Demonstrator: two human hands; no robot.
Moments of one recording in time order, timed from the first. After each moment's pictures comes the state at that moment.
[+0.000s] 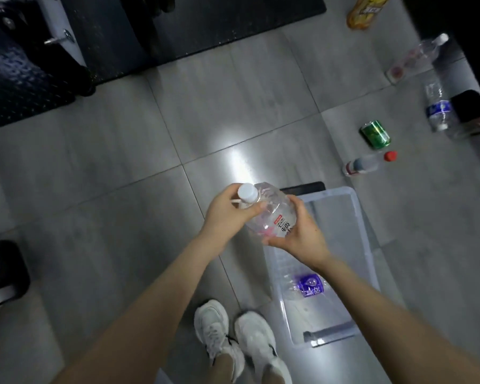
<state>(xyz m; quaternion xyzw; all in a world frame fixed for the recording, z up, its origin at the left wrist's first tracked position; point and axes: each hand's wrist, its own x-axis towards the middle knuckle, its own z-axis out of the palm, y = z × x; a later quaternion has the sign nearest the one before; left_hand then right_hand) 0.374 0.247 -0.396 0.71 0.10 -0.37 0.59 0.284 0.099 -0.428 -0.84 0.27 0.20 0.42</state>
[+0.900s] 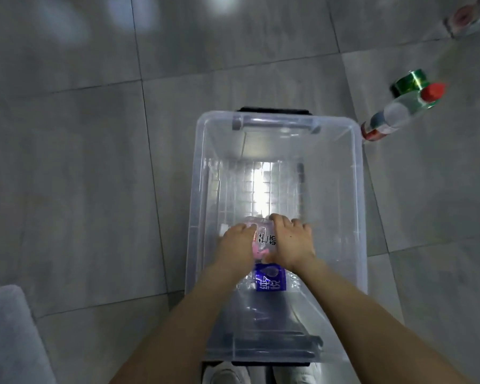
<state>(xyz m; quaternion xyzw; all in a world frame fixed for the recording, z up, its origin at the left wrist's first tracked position) 0.126 0.093 -0.646 0.87 -0.05 -0.43 0.23 0.116 -0.043 -0.688 -0.93 0.00 0.36 0.10</state>
